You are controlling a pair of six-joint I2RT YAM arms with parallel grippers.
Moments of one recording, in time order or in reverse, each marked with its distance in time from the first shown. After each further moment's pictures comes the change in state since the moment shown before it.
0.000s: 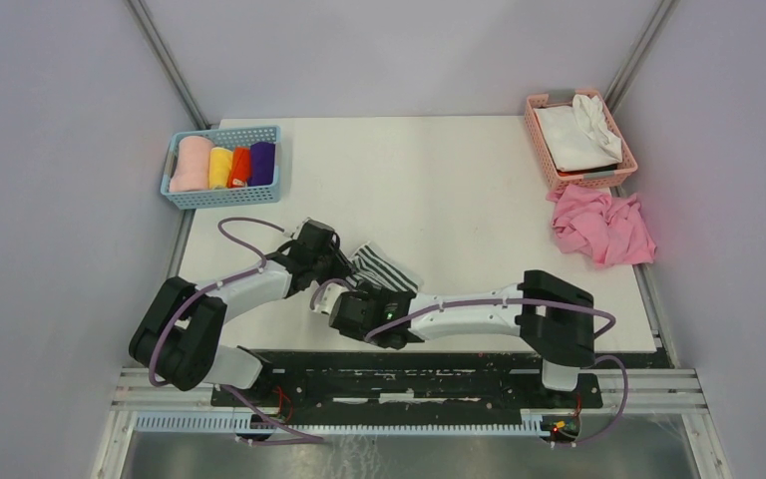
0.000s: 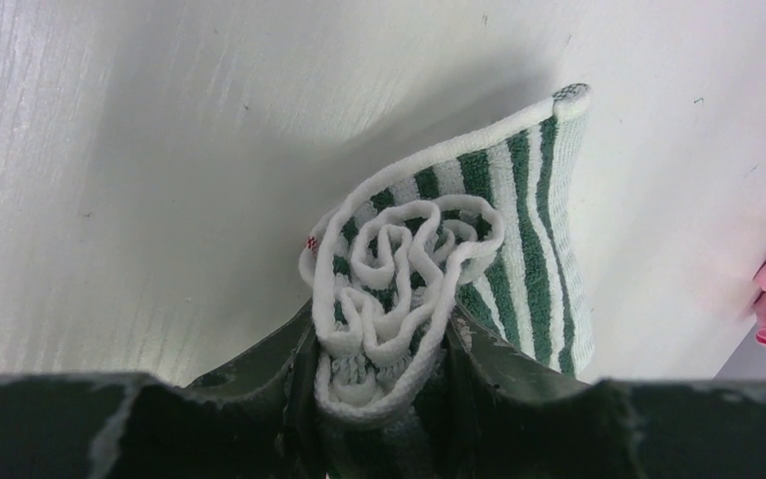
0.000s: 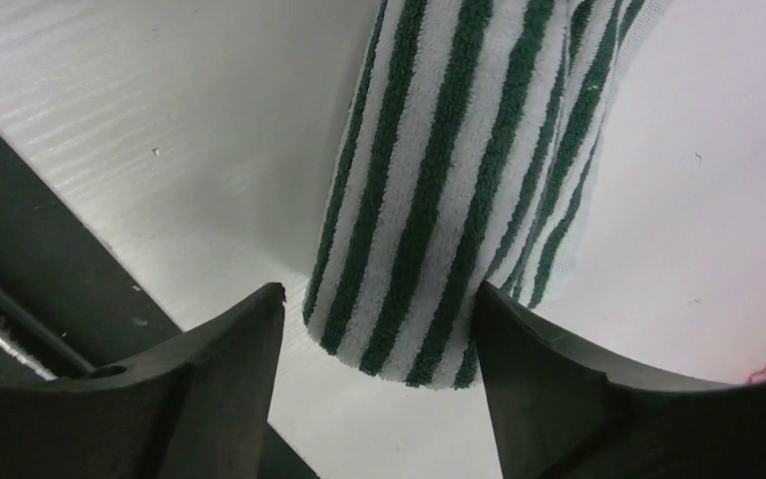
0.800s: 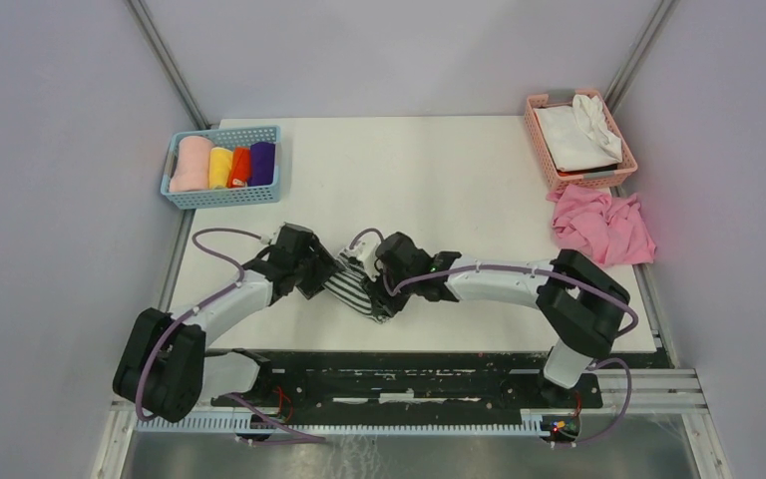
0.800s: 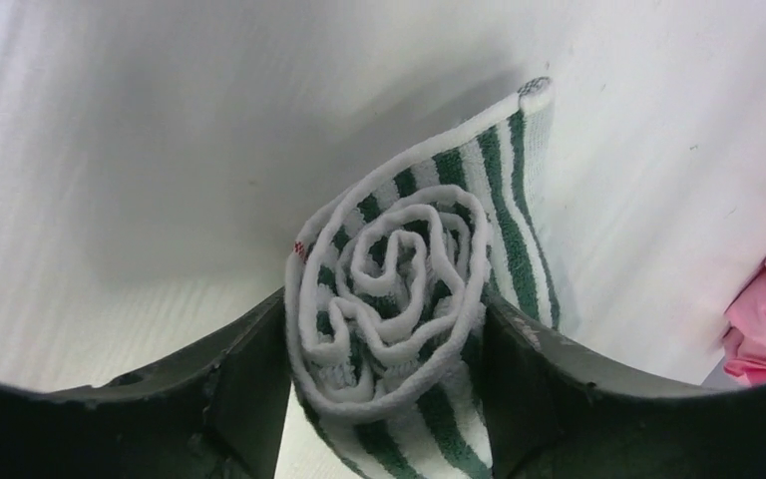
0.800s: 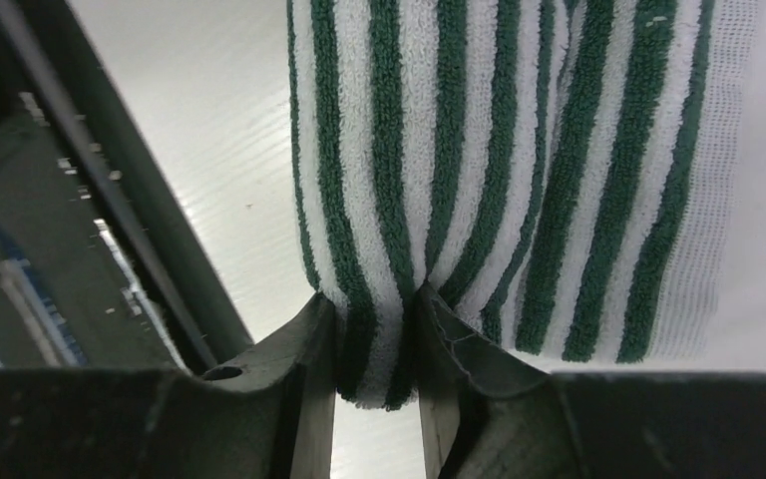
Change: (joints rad) left arm 0.094 -0.152 -0.055 -0.106 0.005 -0.011; right arm -0.284 -0.088 -0.219 0.345 -0.602 0.072
